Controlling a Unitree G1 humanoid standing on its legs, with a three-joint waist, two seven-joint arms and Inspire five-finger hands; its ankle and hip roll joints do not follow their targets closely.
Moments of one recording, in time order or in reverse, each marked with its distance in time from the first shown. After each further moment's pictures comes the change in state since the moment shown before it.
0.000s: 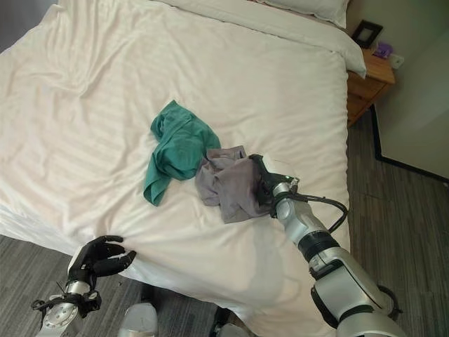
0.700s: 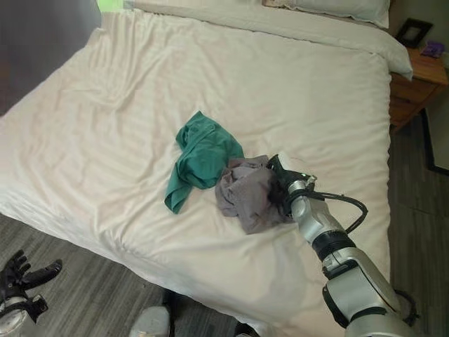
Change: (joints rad) left arm -0.121 0.111 0.394 0.267 -0.074 0.019 0.194; right arm 0.011 -0.112 -0.067 0.012 0.057 -0.003 0.015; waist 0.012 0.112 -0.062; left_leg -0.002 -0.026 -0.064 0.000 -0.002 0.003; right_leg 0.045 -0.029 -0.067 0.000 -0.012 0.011
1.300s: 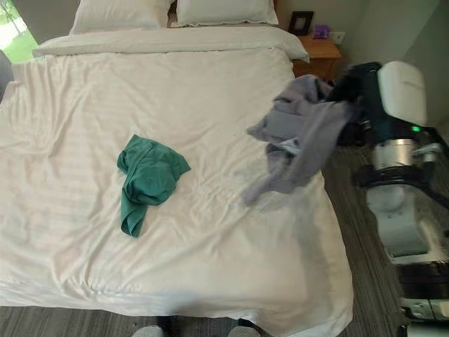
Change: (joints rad) left arm -0.068 0.463 0.090 -0.310 0.370 0.025 0.036; right arm 0.484 -0.362 -0.690 -0.788 0.088 -0.045 -0.088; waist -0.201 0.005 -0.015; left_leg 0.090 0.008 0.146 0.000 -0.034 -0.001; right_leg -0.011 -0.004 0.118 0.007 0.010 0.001
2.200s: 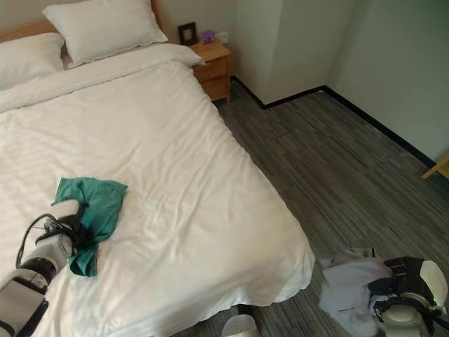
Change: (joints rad) left arm -0.627 -0.468 -0.935 1.075 0.741 0.280 -0.131; right arm 0.370 0.313 -0.067 0.604 0.247 0.104 -0.045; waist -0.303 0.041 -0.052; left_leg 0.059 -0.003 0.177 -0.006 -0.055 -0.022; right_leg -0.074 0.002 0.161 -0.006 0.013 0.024
